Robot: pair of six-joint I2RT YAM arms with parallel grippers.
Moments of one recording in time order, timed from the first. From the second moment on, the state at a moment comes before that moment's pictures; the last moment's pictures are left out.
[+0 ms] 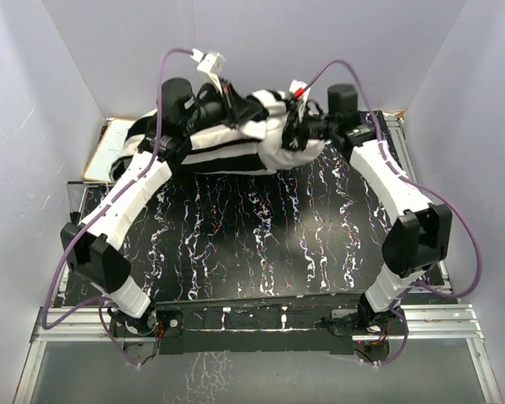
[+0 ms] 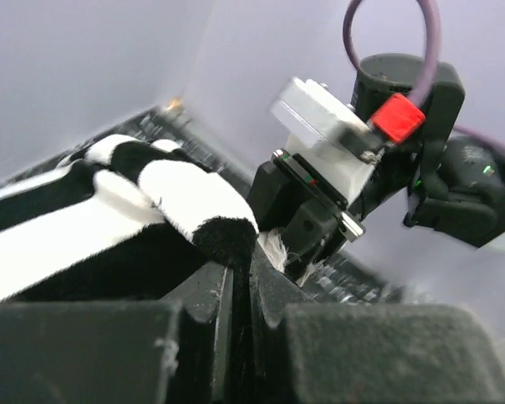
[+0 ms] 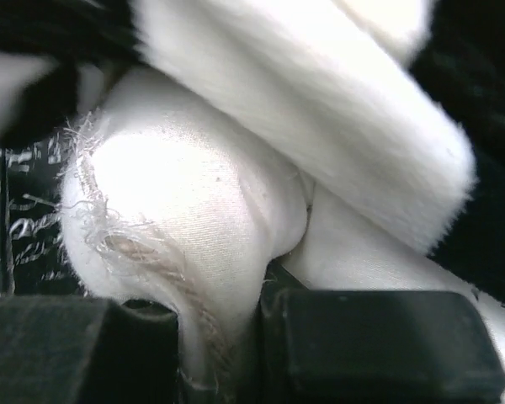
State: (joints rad) left arm -0.49 1.57 1.59 -0.07 0.49 -0.36; right arm 0.29 1.71 1.56 -0.34 -0.94 -0.29
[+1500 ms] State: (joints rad) left arm -0.59 0.91 1.30 -0.42 0.37 -0.42; right arm 0.48 1.36 1.38 -0.53 -0.98 -1.29
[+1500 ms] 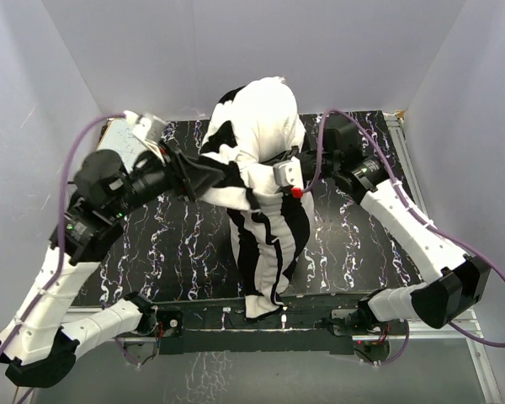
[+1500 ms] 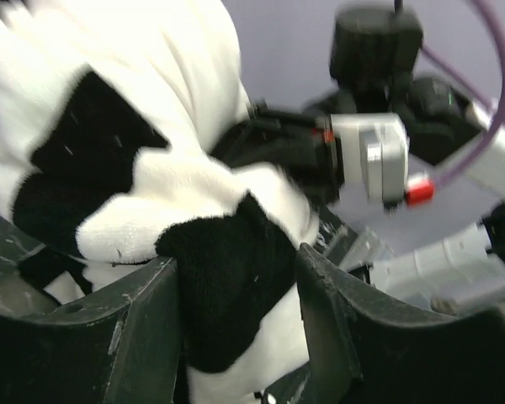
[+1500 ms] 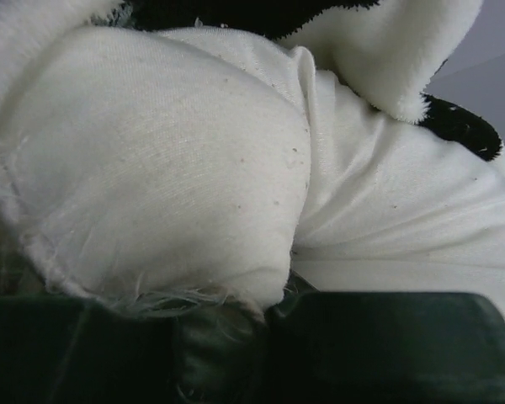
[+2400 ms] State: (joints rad) left arm -0.60 1.61 2.11 -1.08 -0.19 -0.27; right arm 0.59 1.31 1.28 -0.37 -0.79 -1.18
